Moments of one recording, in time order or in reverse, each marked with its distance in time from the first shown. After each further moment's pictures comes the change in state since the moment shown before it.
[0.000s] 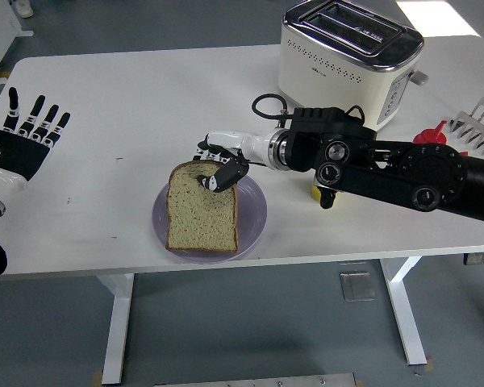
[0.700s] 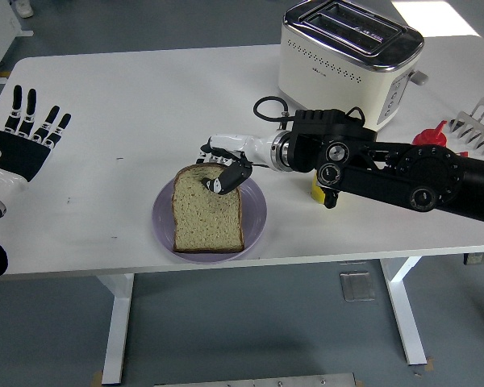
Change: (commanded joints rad) left arm 0.001 -0.002 0.000 0.002 0.002 0.000 0.000; right arm -0.005 0.003 -0.012 -0.037 -0.023 0.043 0.042
